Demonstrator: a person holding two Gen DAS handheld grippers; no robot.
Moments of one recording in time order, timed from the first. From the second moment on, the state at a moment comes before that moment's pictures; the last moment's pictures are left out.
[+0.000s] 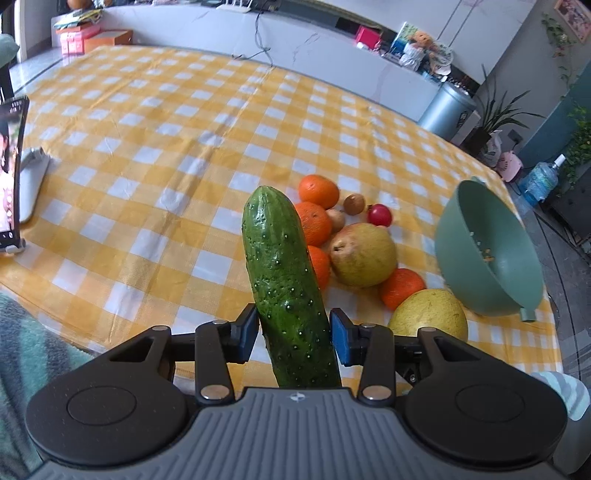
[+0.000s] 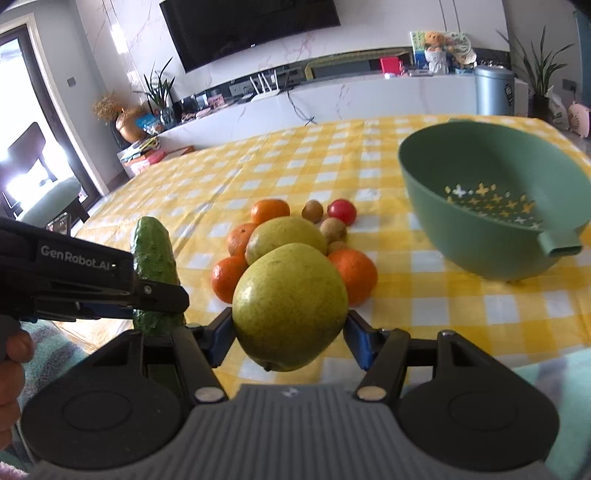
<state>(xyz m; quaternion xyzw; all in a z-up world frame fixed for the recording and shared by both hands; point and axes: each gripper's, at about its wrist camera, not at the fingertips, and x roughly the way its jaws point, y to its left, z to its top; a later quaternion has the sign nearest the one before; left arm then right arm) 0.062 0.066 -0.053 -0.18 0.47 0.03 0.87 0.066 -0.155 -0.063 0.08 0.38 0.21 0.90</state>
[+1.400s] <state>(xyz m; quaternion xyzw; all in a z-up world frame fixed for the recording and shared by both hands) 0.219 -0.138 0.024 0.00 0.47 -0.19 0.86 0.197 -0.297 -0.014 -0.03 0.41 0.19 0.89</state>
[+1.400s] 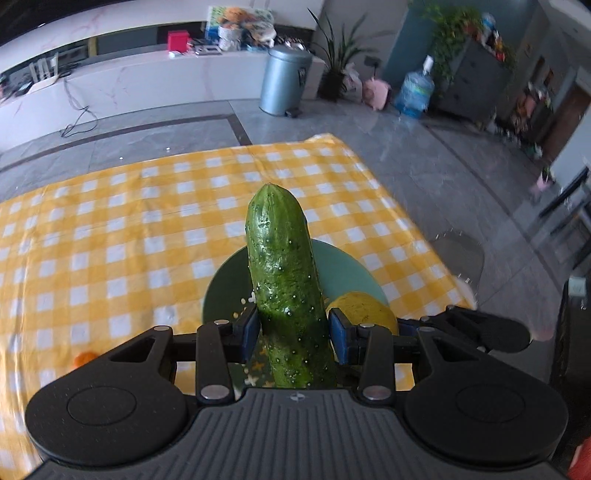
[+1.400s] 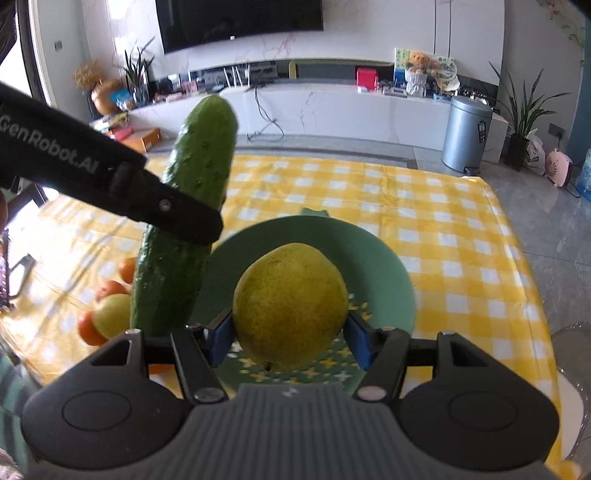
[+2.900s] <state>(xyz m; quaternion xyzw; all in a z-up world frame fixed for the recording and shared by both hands) 0.279 -0.156 -0.068 0.09 0.54 -0.18 0.82 0.275 -0.278 -0.071 -0.15 0.51 0.26 0.81</state>
